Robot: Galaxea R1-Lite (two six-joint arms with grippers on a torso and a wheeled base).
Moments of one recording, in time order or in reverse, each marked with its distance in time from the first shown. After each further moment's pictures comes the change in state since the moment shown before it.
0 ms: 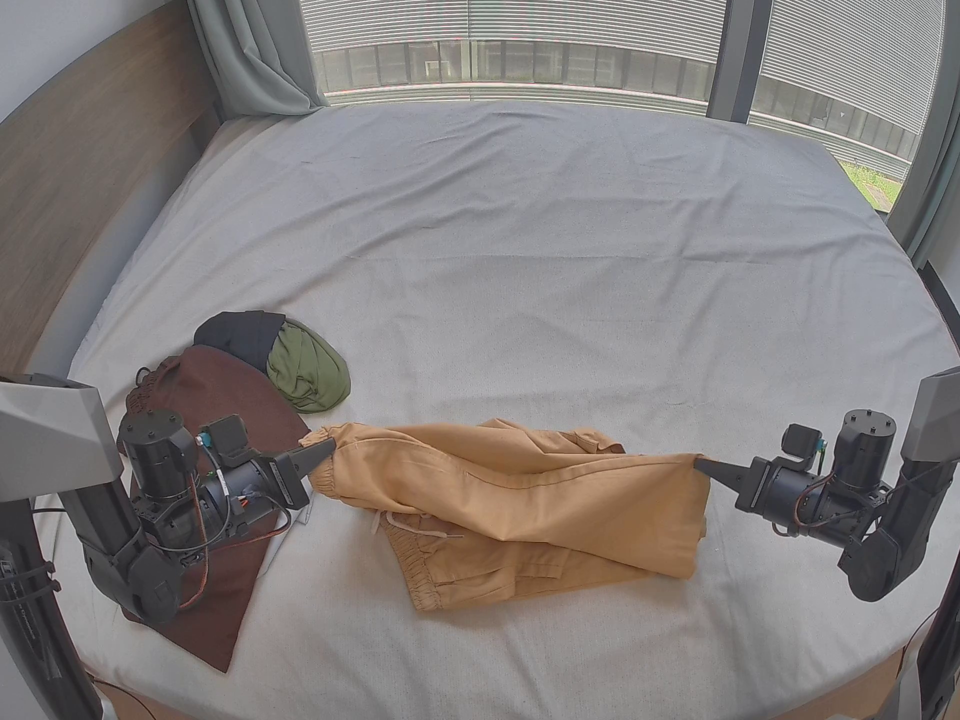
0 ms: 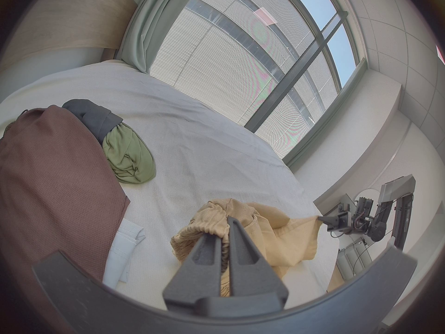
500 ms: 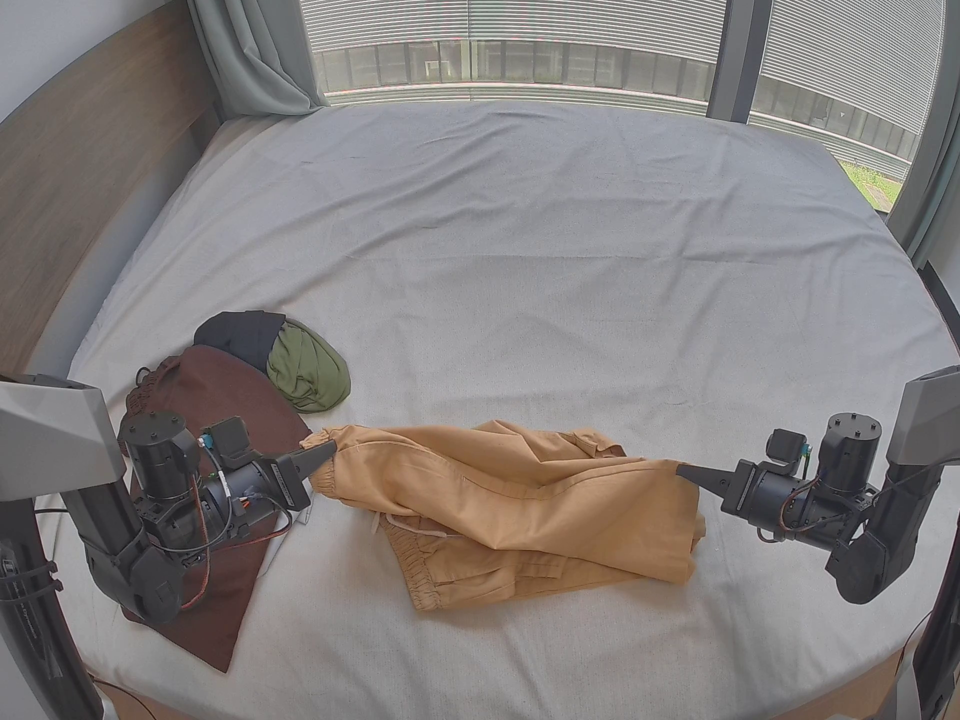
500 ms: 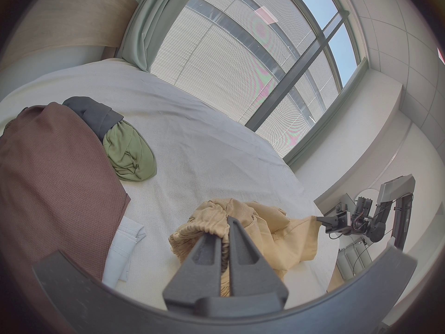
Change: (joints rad) left arm 0.000 0.010 -0.002 0.000 0.000 0.000; right arm 0.038 0.039 -0.027 -0.001 0.004 0.082
